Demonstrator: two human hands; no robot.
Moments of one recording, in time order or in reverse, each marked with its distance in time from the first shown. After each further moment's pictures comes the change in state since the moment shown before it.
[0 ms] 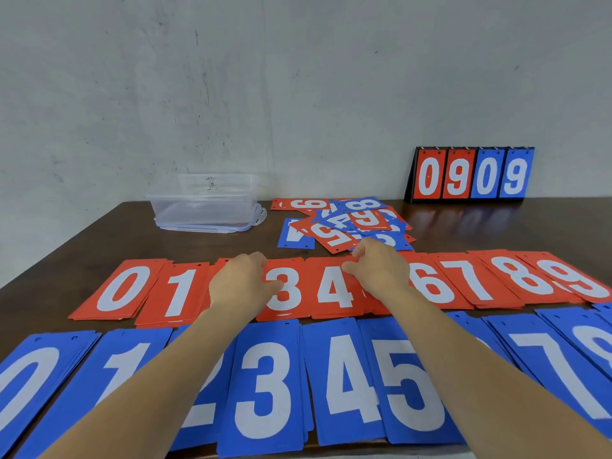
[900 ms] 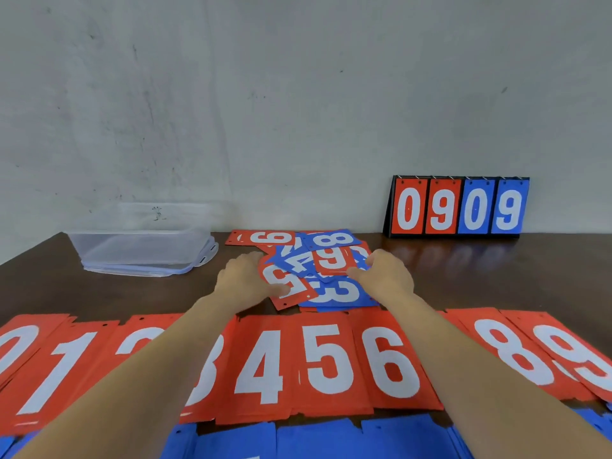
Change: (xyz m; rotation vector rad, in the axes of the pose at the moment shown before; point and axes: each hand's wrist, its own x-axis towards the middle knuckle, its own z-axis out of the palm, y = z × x) left_hand 0.132 0.103 0.047 -0.085 -0.119 -0.007; right_hand 0.142 0.094 -0.017 0.091 0.002 0.119
